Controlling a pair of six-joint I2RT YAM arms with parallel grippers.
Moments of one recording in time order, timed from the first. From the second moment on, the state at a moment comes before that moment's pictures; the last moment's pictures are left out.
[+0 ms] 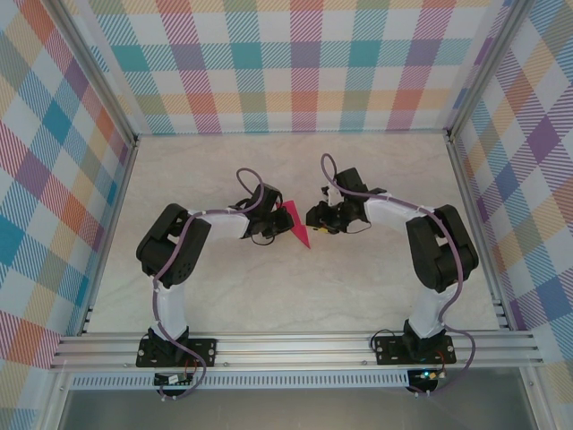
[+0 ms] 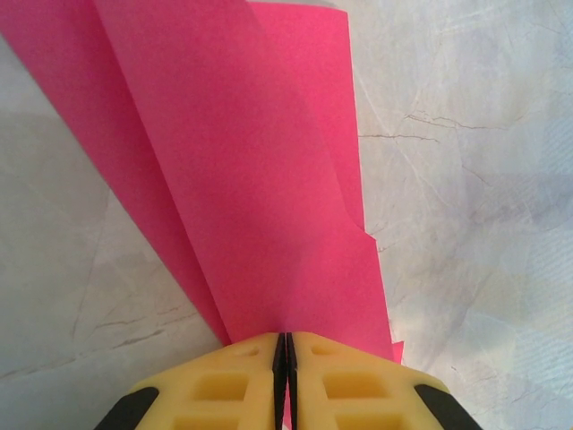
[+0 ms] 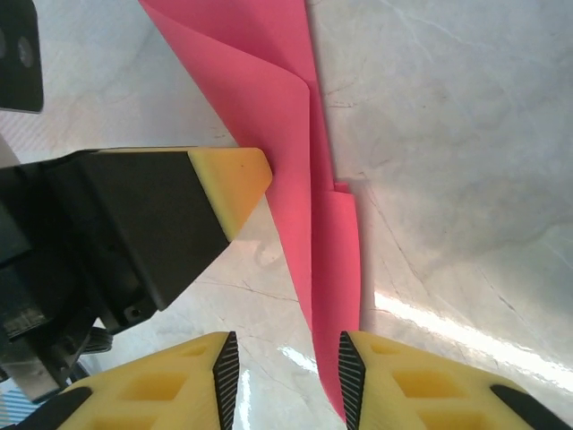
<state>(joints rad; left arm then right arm) -0.57 1.96 1.10 -0.02 0.21 -0.87 0.44 1.82 1.12 -0.36 -0.59 0.57</state>
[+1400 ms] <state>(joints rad) -0.57 2.00 1.20 -0.17 0.20 -0.89 0.52 1.85 1.16 -0.41 -0.56 0.51</state>
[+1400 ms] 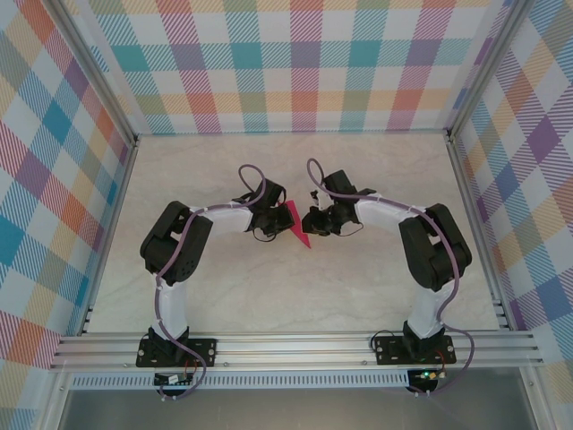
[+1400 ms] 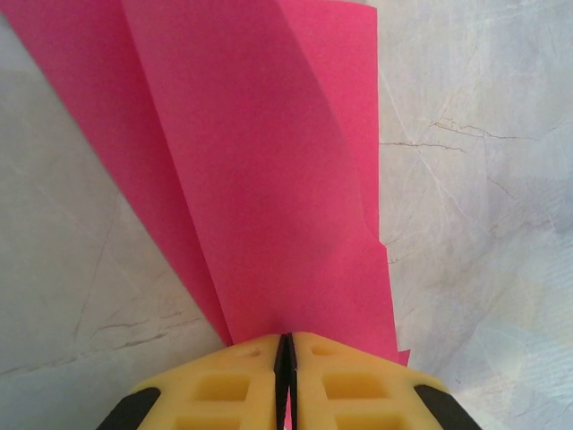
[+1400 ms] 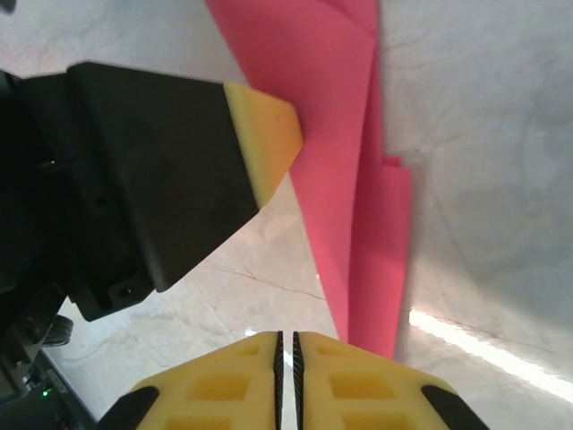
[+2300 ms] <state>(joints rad) -0.57 2.01 1.23 -0.21 0.20 -0.89 0.53 1.95 1.20 -0.51 -0.53 0.46</state>
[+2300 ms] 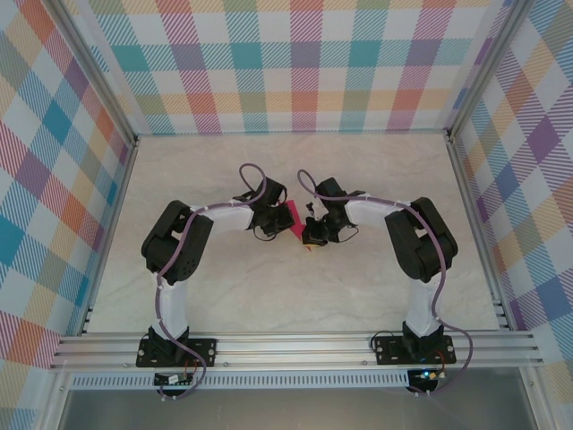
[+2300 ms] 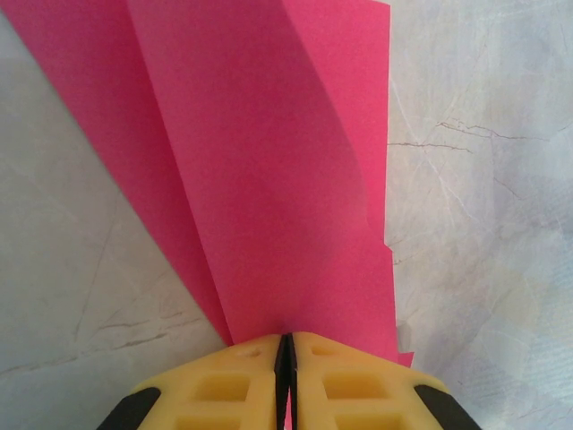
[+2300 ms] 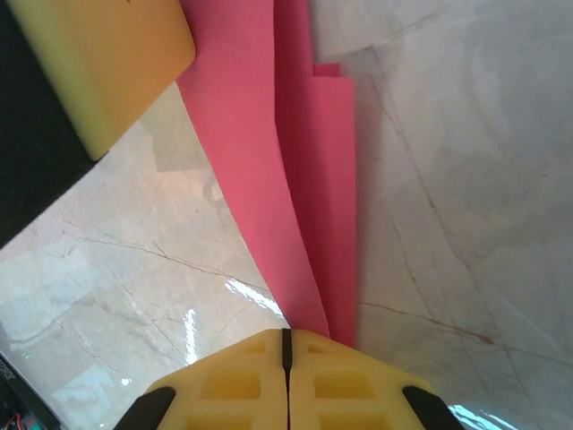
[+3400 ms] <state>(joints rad) -0.57 2.01 1.23 -0.22 0.19 -0.89 0.50 1.80 0.98 -0.49 -0.58 0.45</state>
